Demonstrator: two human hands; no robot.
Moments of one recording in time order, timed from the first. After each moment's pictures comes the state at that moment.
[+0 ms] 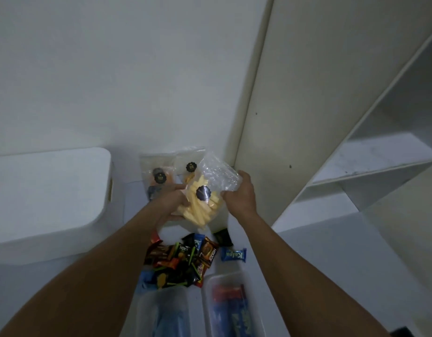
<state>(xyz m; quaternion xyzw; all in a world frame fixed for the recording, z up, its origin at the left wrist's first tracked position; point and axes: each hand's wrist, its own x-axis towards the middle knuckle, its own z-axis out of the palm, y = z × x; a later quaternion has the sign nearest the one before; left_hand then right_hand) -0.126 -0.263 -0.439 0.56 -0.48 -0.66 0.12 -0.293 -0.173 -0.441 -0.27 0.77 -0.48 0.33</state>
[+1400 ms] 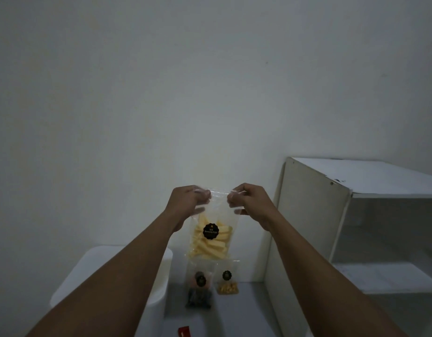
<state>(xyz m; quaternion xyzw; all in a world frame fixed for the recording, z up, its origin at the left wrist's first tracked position) -0.031 -0.233 -0.132 0.37 -0.57 -0.55 0.48 -0.225 -0.178 -0.122 -0.56 0.56 -0.53 0.32</state>
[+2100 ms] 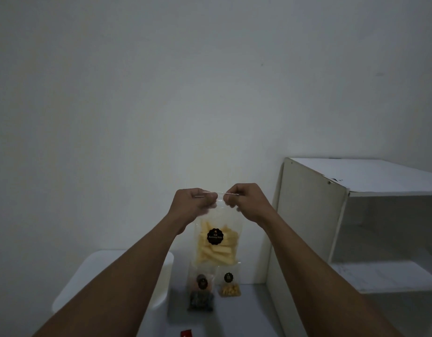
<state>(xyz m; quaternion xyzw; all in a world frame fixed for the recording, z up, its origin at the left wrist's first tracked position) -0.039 -0.225 -0.132 0.36 -0.62 -0.51 0.49 -0.219 -0.178 -0.116 -0.61 0.57 -0.50 0.22</state>
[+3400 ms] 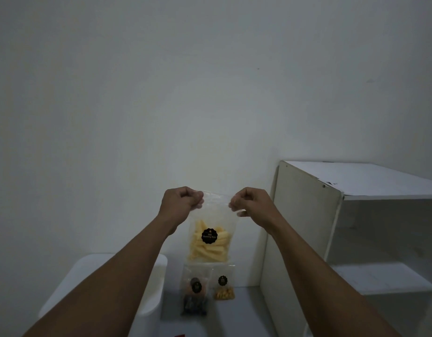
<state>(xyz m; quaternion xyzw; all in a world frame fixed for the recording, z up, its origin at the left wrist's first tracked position) -0.033 -0.238 -0.132 0.35 -0.58 -0.51 0.53 -0.240 -0.167 -0.120 -0.59 0.56 -0.52 0.26</state>
